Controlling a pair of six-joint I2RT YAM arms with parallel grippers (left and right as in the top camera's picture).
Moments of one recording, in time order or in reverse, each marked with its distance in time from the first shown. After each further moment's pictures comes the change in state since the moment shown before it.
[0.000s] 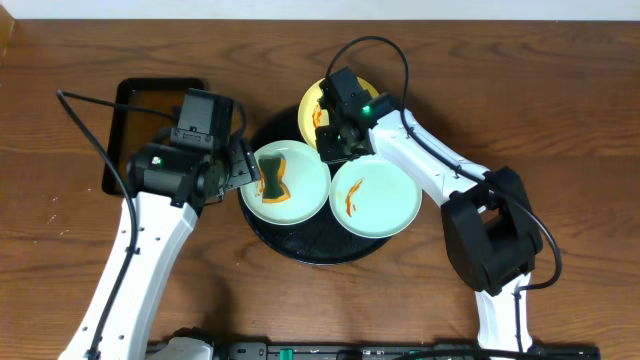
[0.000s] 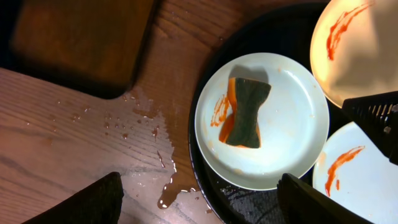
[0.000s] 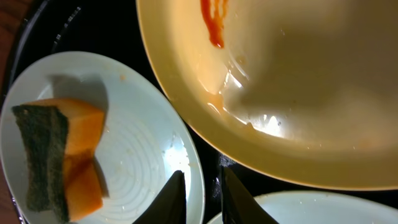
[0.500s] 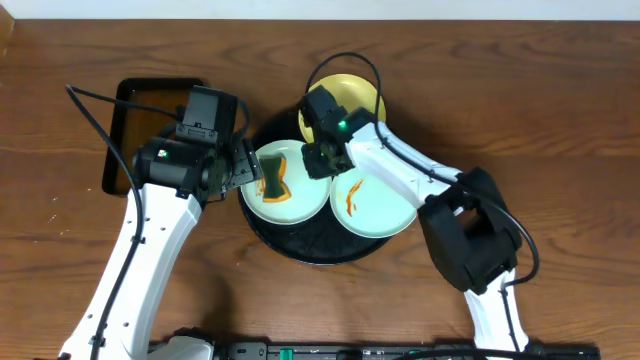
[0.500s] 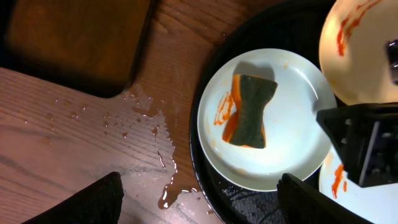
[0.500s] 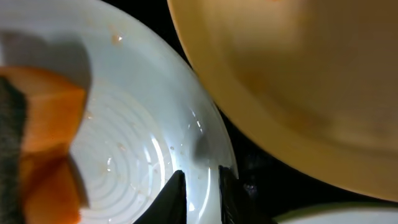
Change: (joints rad) left arm 0.000 0.032 0.000 0.003 0.000 0.000; right arm 0.081 0.063 0.002 -0.013 0.100 -0.005
